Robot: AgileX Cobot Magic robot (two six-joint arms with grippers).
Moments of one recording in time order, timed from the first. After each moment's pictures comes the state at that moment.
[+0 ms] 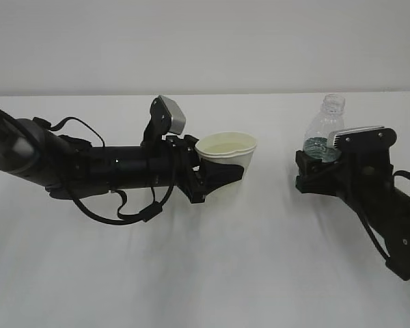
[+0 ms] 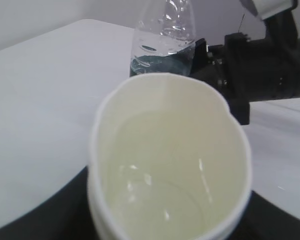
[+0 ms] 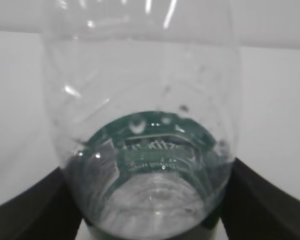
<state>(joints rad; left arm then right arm) -0.44 2.25 -1.17 1.01 -1.01 -0.62 0.20 2.14 -0.67 -0.01 -1.11 -0.04</state>
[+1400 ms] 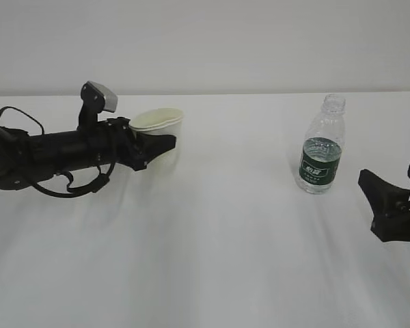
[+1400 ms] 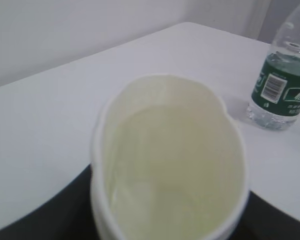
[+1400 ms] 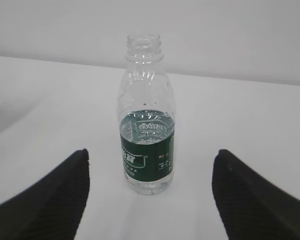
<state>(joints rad) -0.20 2.25 -1.15 0.96 -1.01 -0.60 0.20 1.54 -0.12 -0.01 -1.12 -0.06</state>
